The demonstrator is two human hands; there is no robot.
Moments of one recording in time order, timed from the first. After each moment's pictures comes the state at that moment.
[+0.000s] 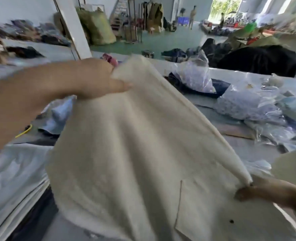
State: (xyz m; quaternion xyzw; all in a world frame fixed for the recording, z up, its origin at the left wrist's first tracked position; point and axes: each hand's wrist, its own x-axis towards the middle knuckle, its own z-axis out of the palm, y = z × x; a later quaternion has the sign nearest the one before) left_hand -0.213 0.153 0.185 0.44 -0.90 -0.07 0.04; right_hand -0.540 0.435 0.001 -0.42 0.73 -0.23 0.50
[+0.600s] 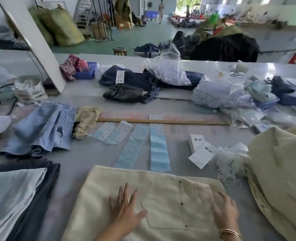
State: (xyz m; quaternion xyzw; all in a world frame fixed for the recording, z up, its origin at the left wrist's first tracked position) left_hand -0.260 0.240 -0.248 0.41 -0.88 -0.19 -0.12; right_hand -0.489 0.459 -0.203 -0.08 0.94 -0.33 0.11
